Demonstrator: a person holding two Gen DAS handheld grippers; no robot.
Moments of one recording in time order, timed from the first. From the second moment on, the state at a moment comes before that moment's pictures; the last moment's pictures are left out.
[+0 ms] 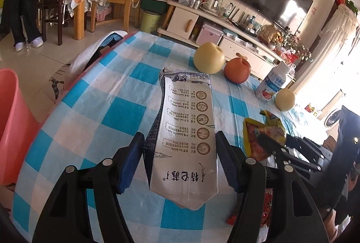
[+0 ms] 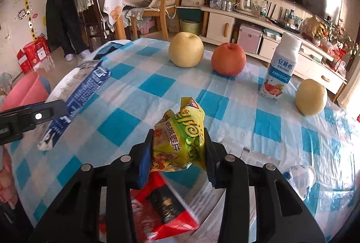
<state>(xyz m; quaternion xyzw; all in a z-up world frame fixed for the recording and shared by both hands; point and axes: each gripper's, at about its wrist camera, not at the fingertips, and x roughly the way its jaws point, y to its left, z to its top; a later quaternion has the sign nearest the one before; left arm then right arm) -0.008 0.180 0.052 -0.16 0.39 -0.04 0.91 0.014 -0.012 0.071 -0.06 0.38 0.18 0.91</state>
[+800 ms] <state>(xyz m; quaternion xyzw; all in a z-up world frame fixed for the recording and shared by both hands) -0.019 0.244 0.084 -0.13 0.34 0.09 0.93 -0.036 0.068 0.103 -0.05 0.36 0.25 0.90</state>
